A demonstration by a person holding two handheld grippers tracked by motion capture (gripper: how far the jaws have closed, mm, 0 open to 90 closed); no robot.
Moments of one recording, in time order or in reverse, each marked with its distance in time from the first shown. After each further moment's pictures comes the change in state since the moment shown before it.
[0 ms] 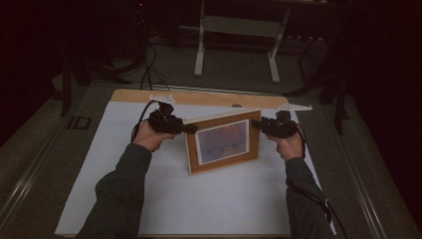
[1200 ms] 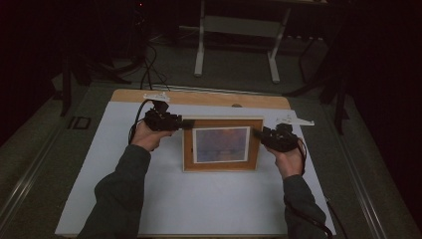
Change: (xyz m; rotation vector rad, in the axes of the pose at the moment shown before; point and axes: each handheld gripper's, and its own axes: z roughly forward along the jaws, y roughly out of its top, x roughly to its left) left arm 0.006 -0.003 -0.008 -0.078 0.078 -0.047; right arm 0.037 -0.024 -0.022 -0.022 -0.125 0.056
